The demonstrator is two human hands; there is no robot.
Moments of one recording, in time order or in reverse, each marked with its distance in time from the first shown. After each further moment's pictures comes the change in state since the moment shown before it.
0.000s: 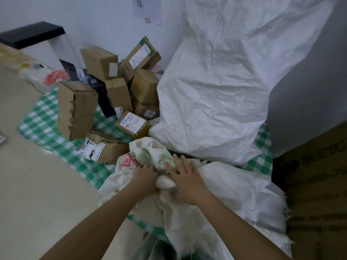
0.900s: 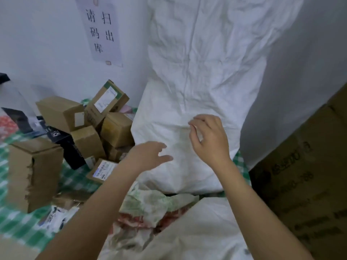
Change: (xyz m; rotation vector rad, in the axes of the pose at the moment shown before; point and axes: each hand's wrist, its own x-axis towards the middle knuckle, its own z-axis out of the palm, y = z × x) left_hand 0.056 -0.044 -0.213 -0.485 0.175 0.173; right_hand 0.047 0.093 -0.201 0.093 1.175 0.249
